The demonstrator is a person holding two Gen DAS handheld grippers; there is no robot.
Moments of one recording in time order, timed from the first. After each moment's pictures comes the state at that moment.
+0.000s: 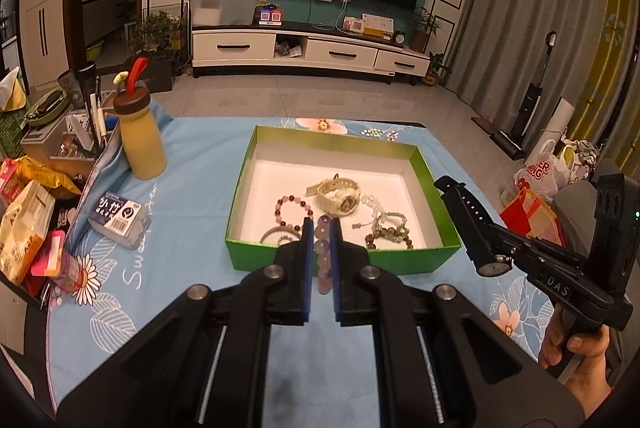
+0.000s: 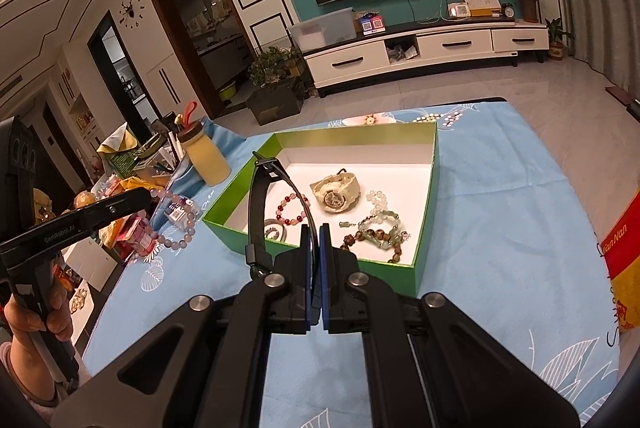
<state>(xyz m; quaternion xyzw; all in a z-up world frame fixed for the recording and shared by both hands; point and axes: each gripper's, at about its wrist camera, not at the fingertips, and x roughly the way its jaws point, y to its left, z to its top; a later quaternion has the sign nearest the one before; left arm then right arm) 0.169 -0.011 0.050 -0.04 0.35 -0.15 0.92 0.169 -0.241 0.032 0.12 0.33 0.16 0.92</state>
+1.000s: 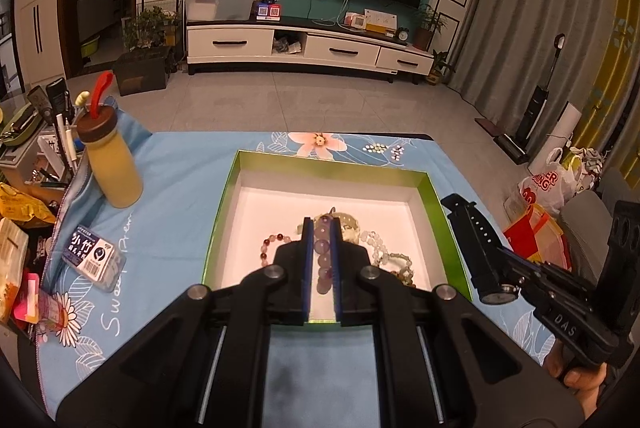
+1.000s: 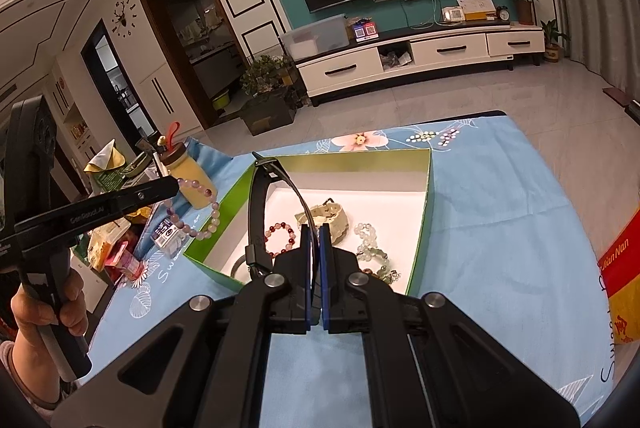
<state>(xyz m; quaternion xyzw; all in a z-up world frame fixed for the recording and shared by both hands) 0.246 -0.038 0.048 -0.04 0.36 -0.15 0.92 0.212 -0.249 0.034 0.13 0.32 0.15 0.93</state>
